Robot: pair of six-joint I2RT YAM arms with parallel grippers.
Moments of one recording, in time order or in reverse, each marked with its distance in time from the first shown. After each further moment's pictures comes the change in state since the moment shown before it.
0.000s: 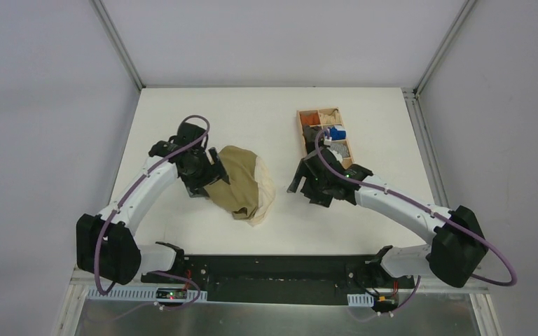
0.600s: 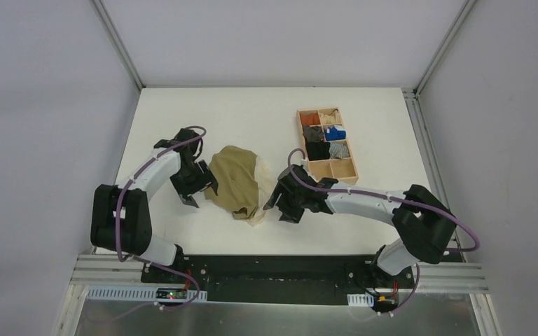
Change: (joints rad) left arm 0.180 0.164 -0.077 -0.018 -0.056 0.053; right arm 0.186 0.228 -0.061 0.275 -0.117 0.291
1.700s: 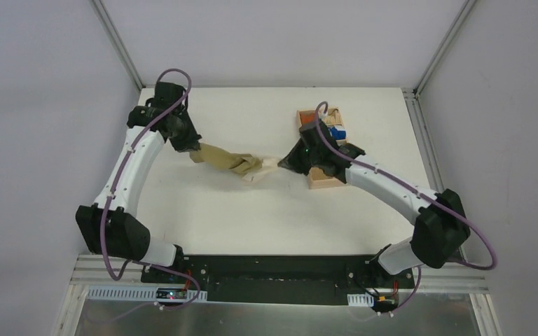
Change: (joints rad) left arm 0.019 -0.005 0.447 -0.091 -0.074 0.150; right arm -0.211 -0.037 0.187 -0.059 -0.024 -0.133
